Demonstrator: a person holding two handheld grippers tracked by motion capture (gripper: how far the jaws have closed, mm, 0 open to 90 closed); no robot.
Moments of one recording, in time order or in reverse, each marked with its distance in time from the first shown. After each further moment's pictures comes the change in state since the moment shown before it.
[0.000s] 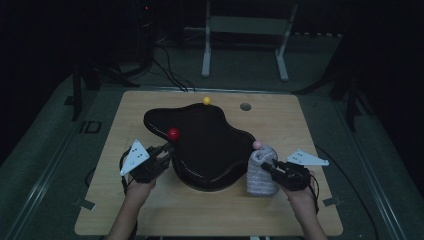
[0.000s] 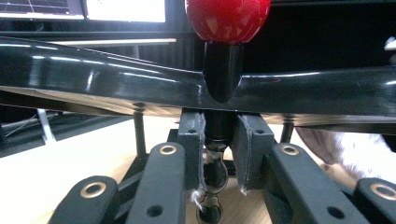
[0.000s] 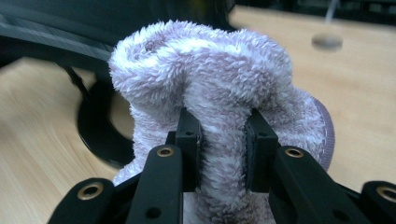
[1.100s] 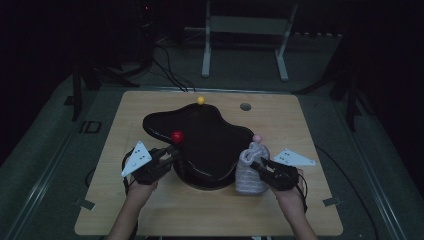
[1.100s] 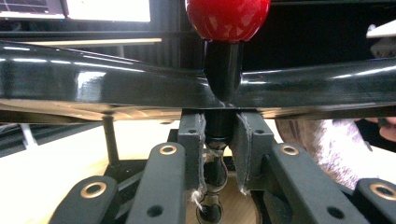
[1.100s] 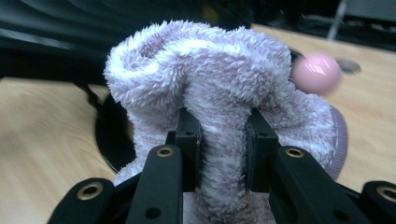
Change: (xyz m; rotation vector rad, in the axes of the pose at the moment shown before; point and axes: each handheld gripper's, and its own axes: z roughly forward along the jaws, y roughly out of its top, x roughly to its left) left arm -0.006 0.000 0.002 0.002 -0.065 0.009; right arm 0.031 0.013 0.015 -0.022 0.003 -0.053
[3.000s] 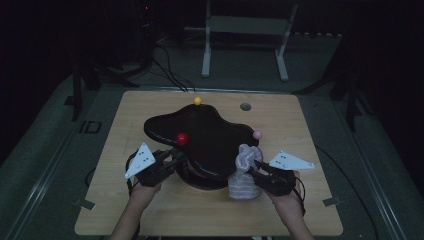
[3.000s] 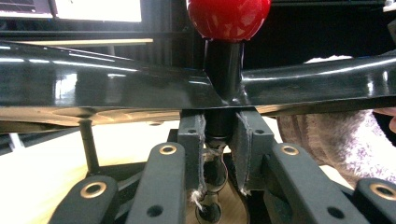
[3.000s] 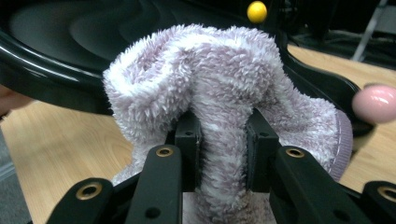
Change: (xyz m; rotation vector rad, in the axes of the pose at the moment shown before) left arm -0.008 -0.001 0.004 -0.006 -0.027 -0.005; right arm 0.028 0.016 -0.012 -0.023 0.079 -0.032
